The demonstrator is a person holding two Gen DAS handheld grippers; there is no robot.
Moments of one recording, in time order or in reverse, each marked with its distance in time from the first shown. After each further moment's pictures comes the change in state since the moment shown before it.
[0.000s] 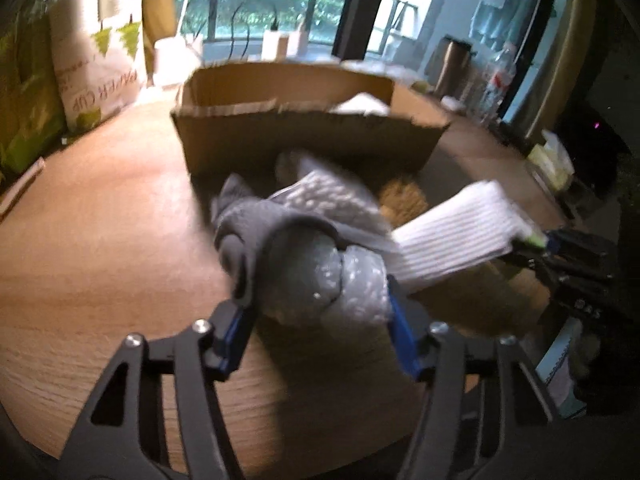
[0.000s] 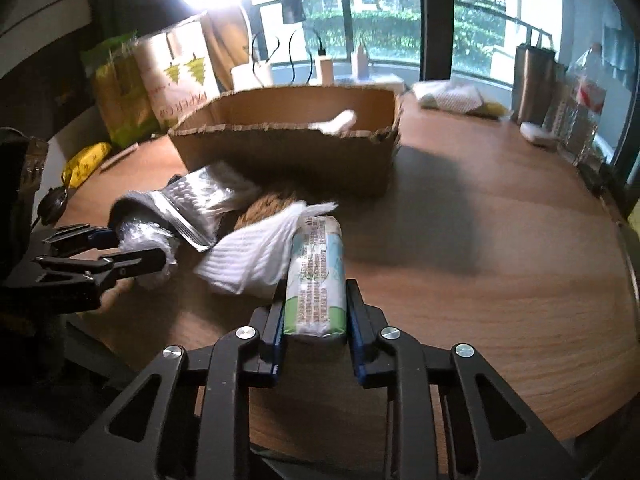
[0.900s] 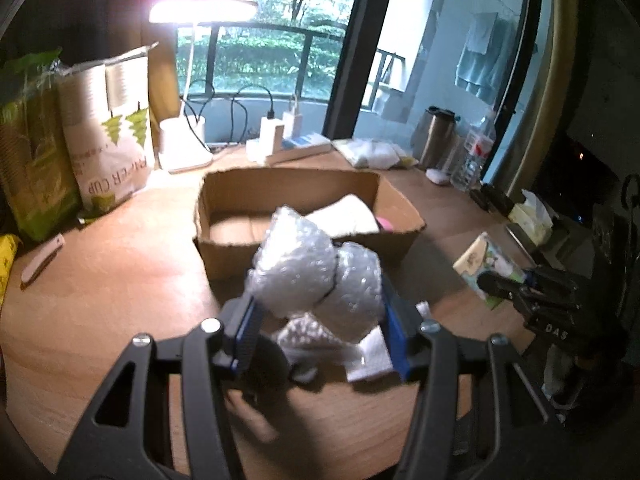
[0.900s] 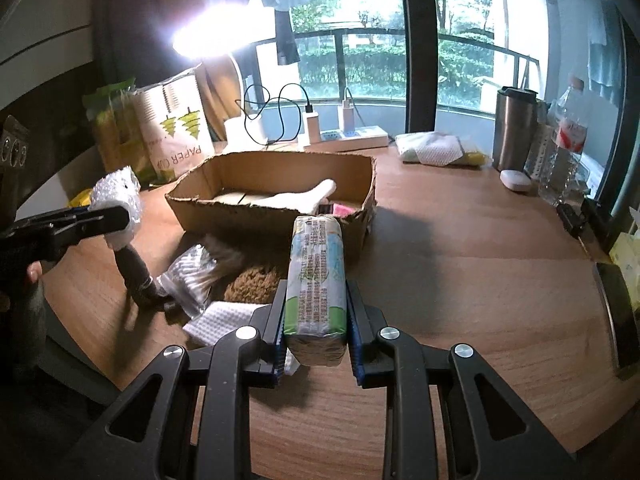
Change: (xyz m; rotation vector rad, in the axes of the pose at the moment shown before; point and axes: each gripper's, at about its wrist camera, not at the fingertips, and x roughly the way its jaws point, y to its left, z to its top) left arm -0.053 0.006 0.055 0.009 -0.190 -0.024; right arm -0.027 -0.016 0.032 0.009 -0.136 -0.022
